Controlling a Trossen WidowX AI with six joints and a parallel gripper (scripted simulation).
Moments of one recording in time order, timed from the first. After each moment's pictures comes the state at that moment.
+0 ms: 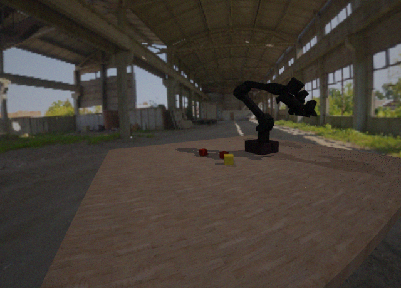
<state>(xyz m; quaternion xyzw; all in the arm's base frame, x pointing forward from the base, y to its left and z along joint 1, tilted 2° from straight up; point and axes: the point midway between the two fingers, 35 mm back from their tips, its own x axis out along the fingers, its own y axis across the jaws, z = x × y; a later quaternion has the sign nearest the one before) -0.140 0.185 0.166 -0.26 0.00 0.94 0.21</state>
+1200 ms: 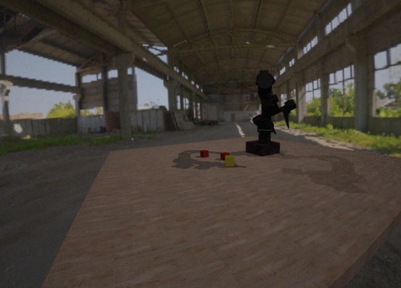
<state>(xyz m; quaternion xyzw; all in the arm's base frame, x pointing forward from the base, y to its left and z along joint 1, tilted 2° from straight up) 0.138 0.208 0.132 -0.01 0.60 0.38 0.71</state>
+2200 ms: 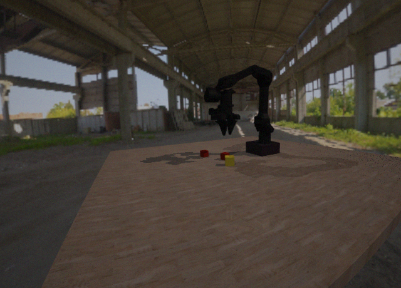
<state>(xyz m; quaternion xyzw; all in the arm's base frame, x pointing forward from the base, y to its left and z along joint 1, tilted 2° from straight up) 0.255 -0.008 0.107 0.40 0.59 -0.35 0.60</state>
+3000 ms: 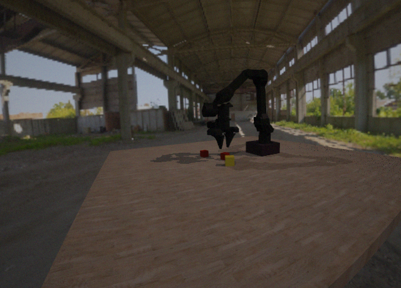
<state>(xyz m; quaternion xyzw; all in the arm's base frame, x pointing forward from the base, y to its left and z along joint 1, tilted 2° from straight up) 0.261 -0.027 0.039 0.43 0.57 -0.40 0.58</state>
